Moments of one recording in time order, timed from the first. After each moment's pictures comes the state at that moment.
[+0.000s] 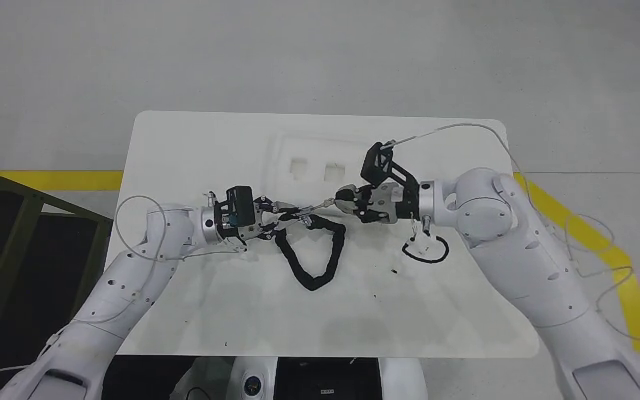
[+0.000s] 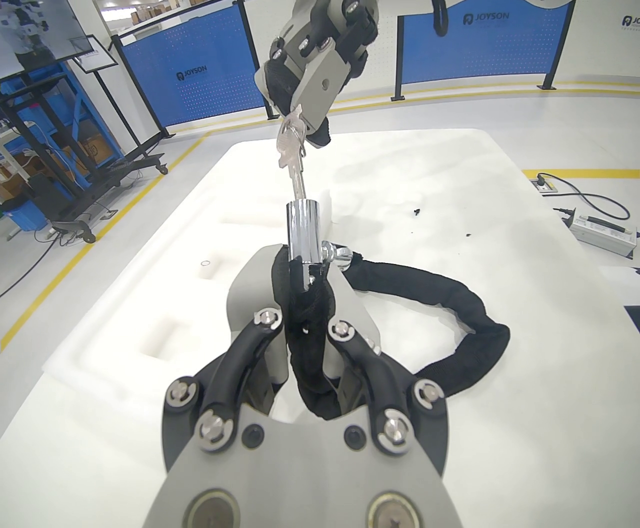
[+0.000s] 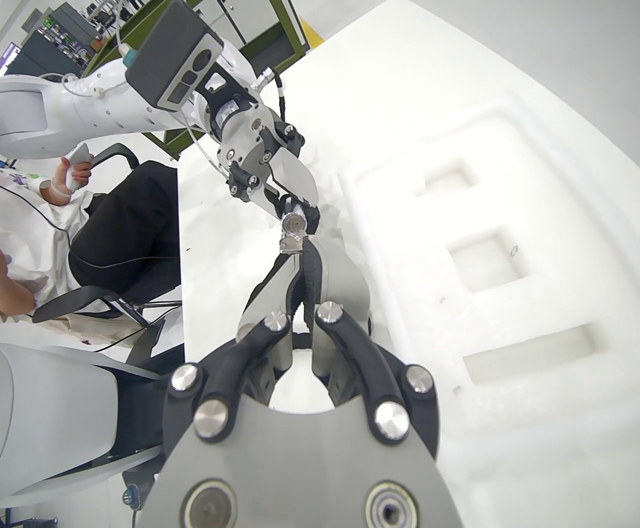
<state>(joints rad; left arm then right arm) 0.96 -0.96 -1.00 -1.31 1.69 -0.88 0.73 -0.80 -1.06 0.97 -1.59 -0.34 -0.63 0.86</state>
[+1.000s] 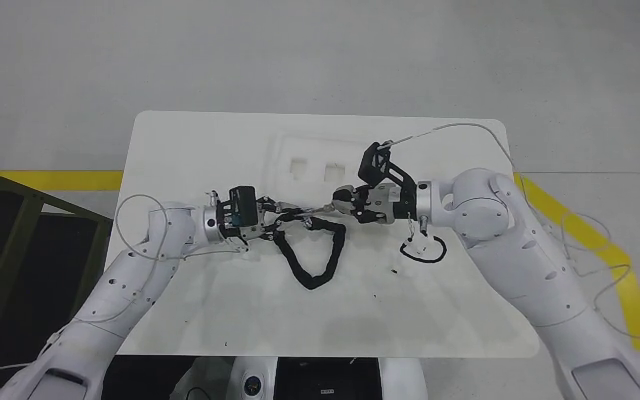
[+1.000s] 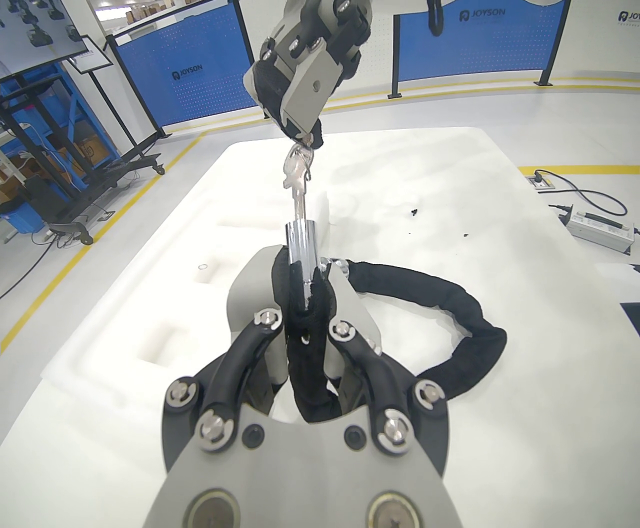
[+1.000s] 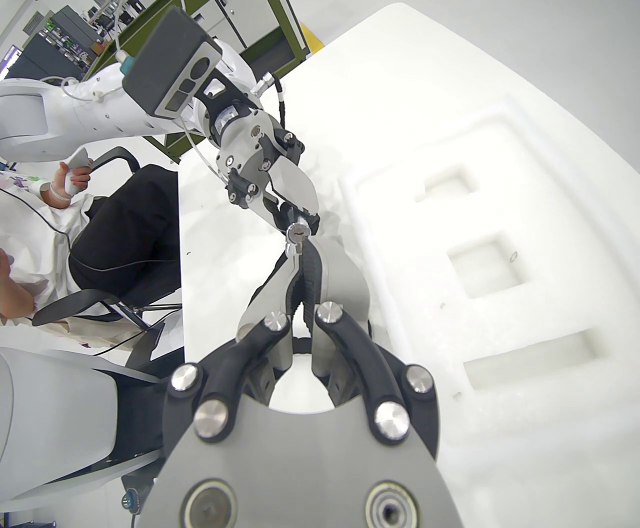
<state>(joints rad) 0.95 -0.96 -0.99 -1.32 1.68 -0.89 0.72 -0.79 -1.06 0.95 -1.58 -0.34 -0.63 0.84</state>
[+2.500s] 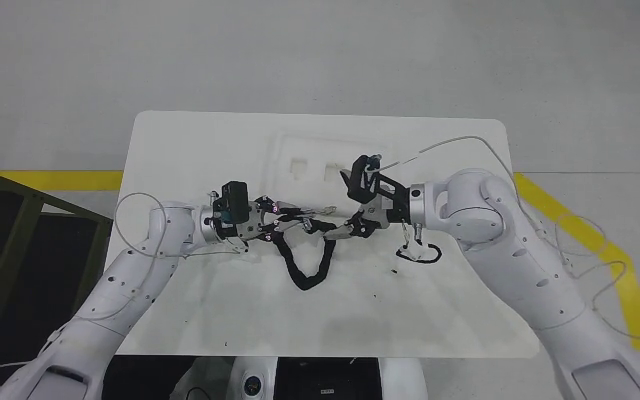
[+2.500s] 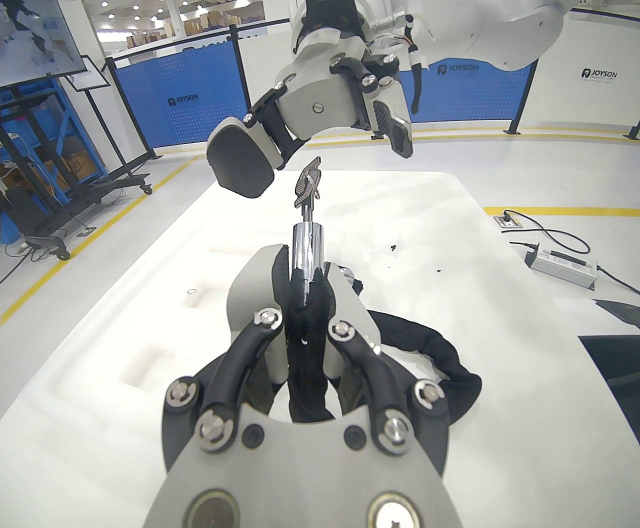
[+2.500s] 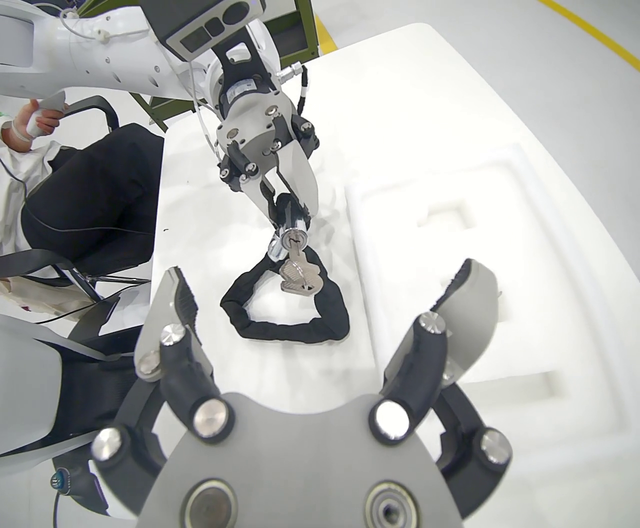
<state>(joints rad) 0.94 -0.96 -0.98 -1.29 1.62 -0.95 0.79 -0.79 -1.06 0.92 -1.63 -0.54 -0.74 0.74</state>
